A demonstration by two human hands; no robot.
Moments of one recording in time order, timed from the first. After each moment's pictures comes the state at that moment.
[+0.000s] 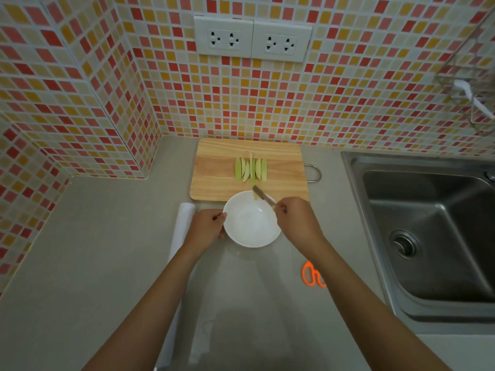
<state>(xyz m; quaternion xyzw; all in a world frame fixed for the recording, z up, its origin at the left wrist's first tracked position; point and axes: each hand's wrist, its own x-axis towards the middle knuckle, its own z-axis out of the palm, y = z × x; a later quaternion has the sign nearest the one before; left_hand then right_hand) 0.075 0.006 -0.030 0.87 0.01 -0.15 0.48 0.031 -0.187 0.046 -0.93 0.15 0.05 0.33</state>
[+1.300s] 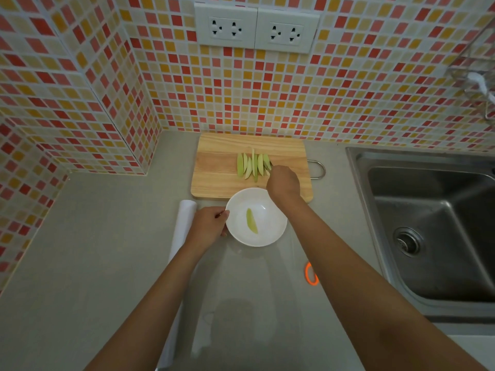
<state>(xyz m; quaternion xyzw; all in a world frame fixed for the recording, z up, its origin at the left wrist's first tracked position) 0.077 0.005 -0.030 0.86 0.01 -0.16 0.48 0.127 -0.178 0.015 -0.97 0.17 0.07 0.17</state>
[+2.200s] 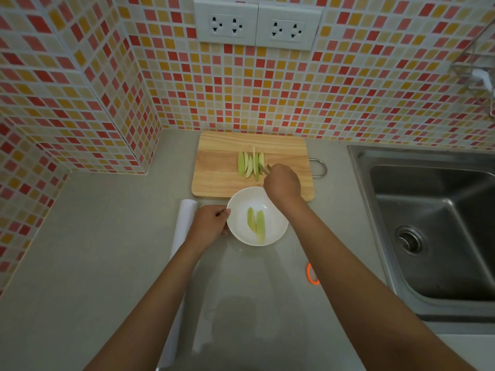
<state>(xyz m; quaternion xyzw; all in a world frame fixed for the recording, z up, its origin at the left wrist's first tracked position) 0.081 0.006 -0.031 0.86 0.01 -0.17 0.49 0.120 -0.168 0.030 -0.96 0.19 0.07 0.21</state>
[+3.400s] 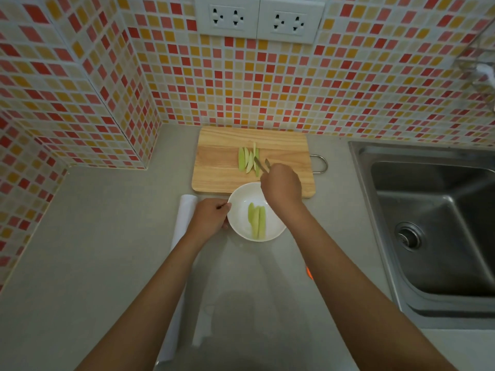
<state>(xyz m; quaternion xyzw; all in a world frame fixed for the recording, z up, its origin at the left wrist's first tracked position) 0.087 0.005 -0.032 0.86 0.01 -0.18 0.48 0.097 -0.155 0.041 -0.95 0.19 0.04 0.23</state>
